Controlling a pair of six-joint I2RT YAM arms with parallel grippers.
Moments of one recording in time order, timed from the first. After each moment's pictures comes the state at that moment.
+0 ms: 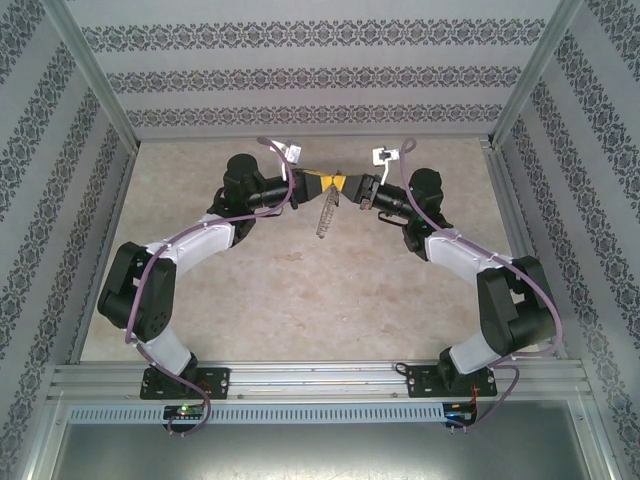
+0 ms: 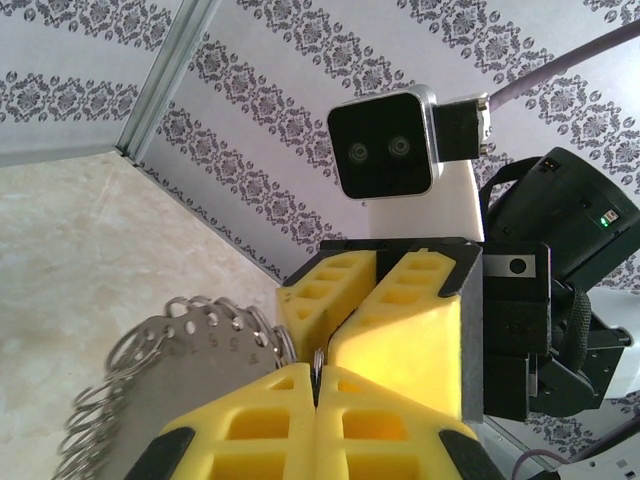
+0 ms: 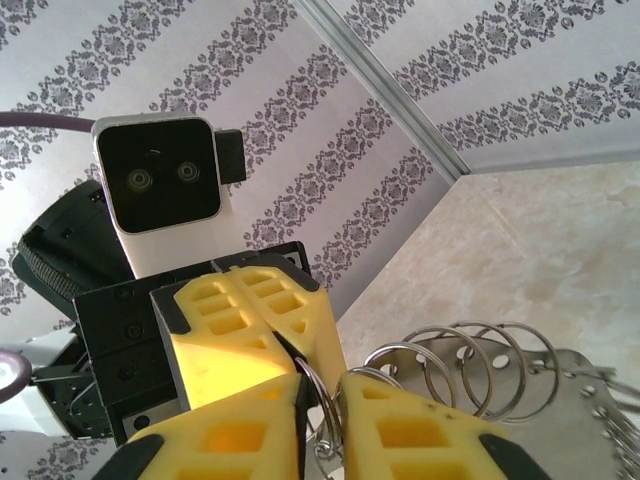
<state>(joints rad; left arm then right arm) -0.41 1.67 1.10 0.58 0.82 -0.58 0.32 1.54 0.86 0.77 -0.83 0.84</state>
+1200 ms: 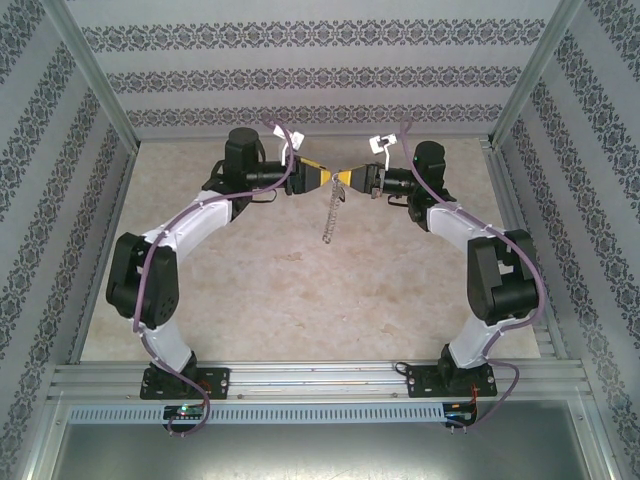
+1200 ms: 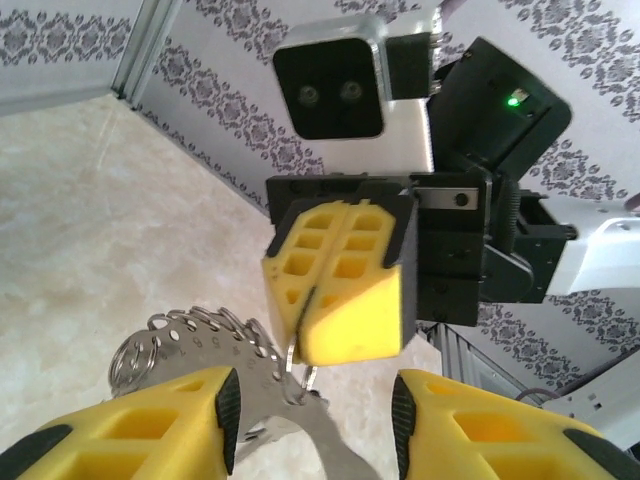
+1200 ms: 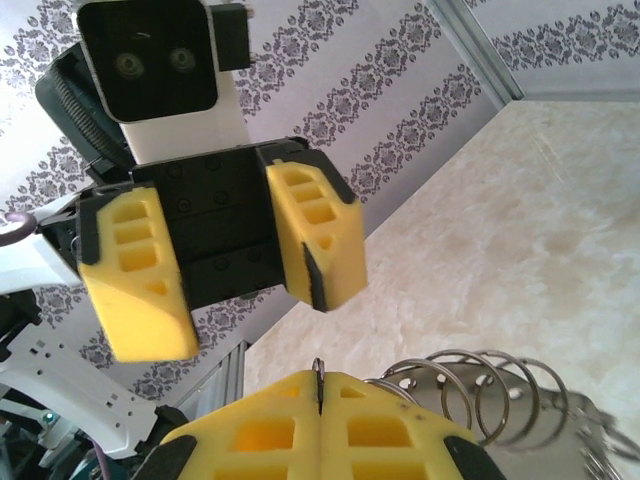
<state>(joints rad) -0.34 1.77 1.36 0.16 0.98 -0.39 0.19 1.73 1.10 0.59 -1.21 0.70</state>
